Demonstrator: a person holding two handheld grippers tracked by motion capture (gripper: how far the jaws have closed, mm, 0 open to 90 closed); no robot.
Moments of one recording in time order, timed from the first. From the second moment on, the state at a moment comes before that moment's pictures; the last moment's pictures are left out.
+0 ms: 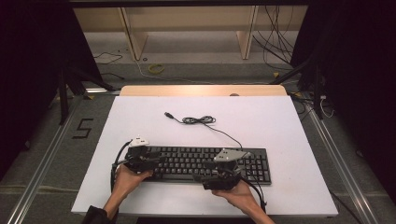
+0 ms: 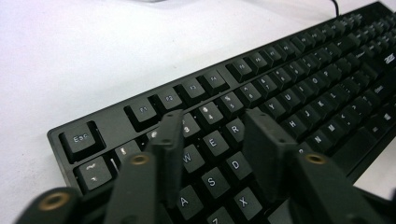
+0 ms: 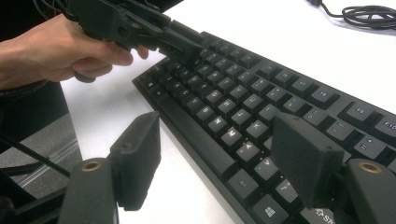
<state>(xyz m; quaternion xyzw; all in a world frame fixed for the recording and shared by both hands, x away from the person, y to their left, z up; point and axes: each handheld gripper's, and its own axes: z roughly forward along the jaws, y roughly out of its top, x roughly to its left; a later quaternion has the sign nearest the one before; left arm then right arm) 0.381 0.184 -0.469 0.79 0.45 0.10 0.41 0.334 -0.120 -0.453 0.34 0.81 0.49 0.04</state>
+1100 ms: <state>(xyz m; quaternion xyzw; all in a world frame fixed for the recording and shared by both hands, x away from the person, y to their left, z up) 0.388 0.168 -0.478 0.81 0.43 0.12 0.37 0.334 -0.119 -0.454 0.34 0.81 0.49 0.04</state>
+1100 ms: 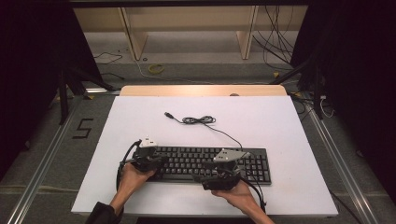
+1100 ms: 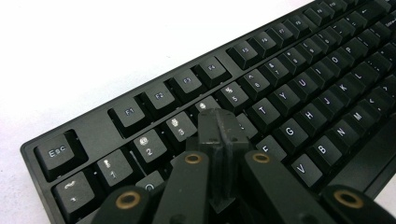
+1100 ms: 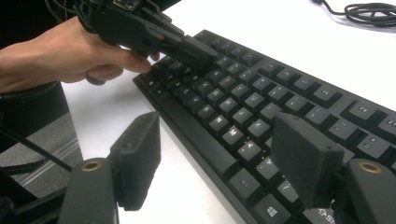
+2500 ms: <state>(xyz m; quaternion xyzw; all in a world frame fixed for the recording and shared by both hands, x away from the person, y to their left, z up) 0.361 0.180 -0.454 0.78 0.43 0.08 0.45 0.352 -0.090 -0.461 0.33 0.83 0.45 0.05</state>
